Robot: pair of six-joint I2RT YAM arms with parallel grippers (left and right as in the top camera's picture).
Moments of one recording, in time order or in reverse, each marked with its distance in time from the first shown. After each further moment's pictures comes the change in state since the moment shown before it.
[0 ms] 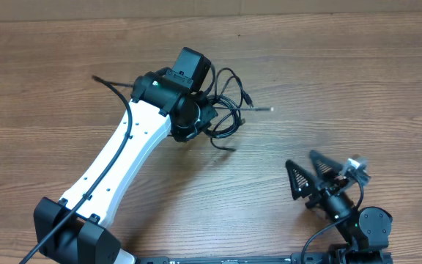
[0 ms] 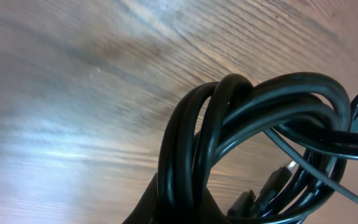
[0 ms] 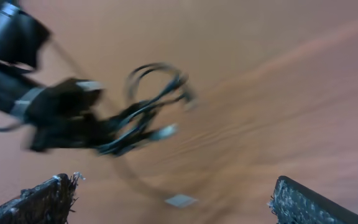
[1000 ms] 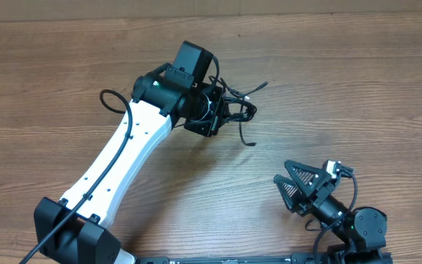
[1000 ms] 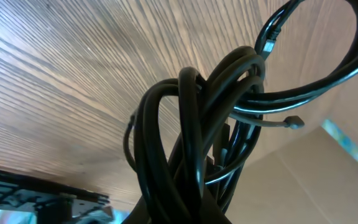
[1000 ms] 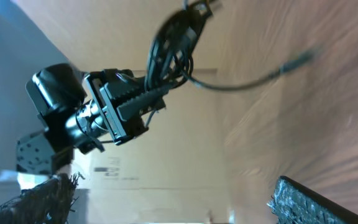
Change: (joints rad) left arm -0.006 0.000 0.000 0.171 0.240 -0.615; right arm 0.112 0.000 0.000 0.003 -0.120 0.929
